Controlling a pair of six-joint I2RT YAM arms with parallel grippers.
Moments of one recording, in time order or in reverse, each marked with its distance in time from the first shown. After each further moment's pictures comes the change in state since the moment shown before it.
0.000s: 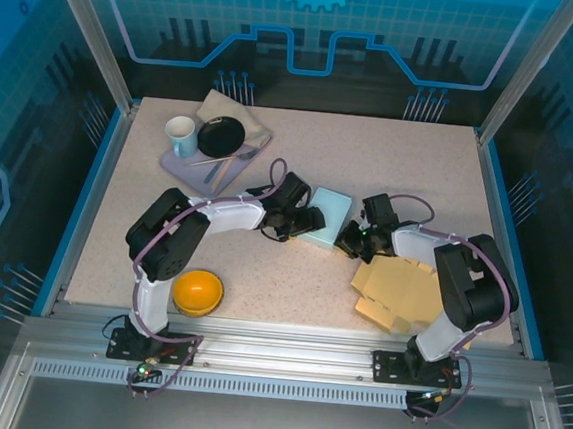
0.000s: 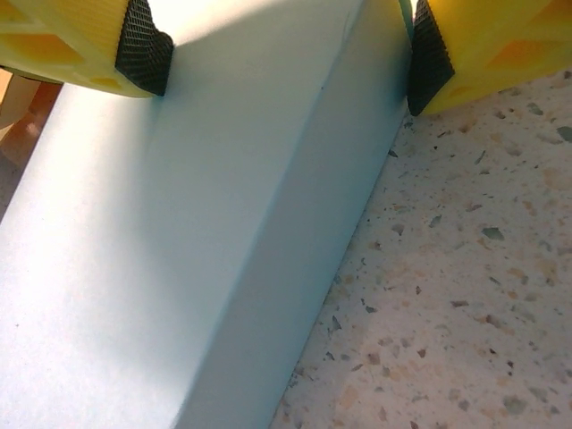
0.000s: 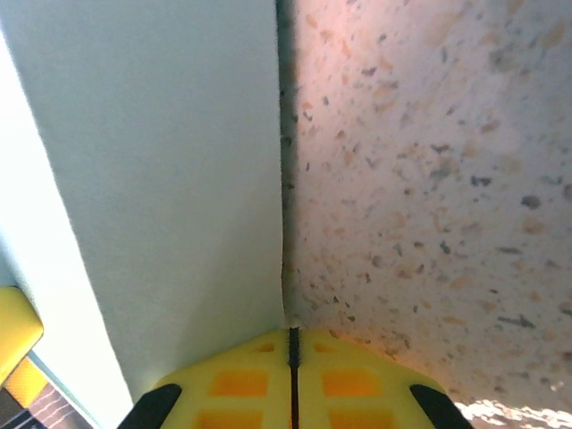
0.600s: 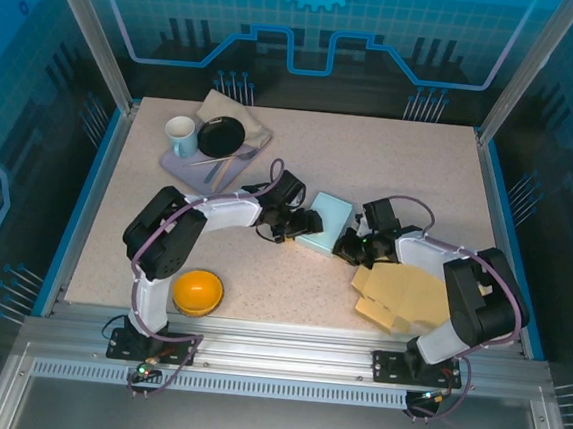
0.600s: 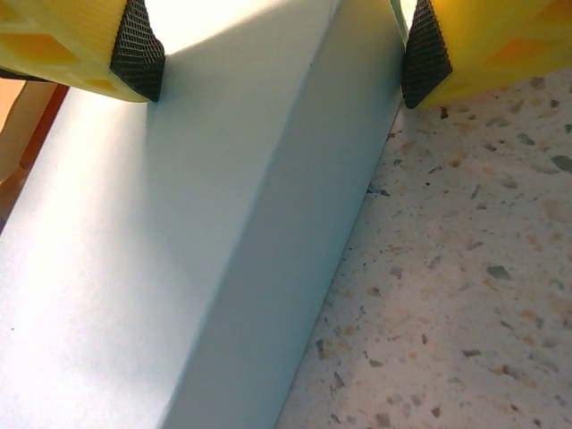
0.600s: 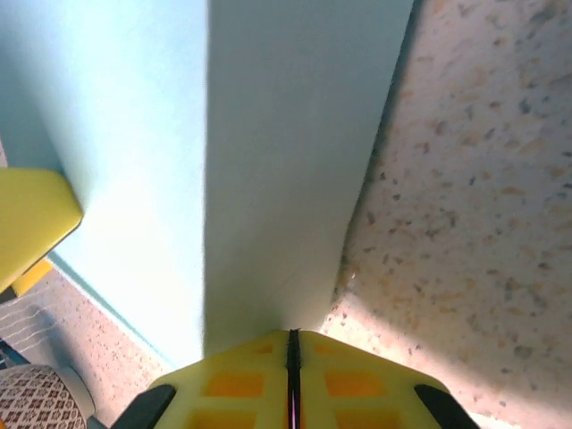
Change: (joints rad) left arm 0.040 -0.009 -0.003 -0.058 0.103 0.099; right arm 0.012 -0.101 -0.046 -0.077 -0.052 -0.148
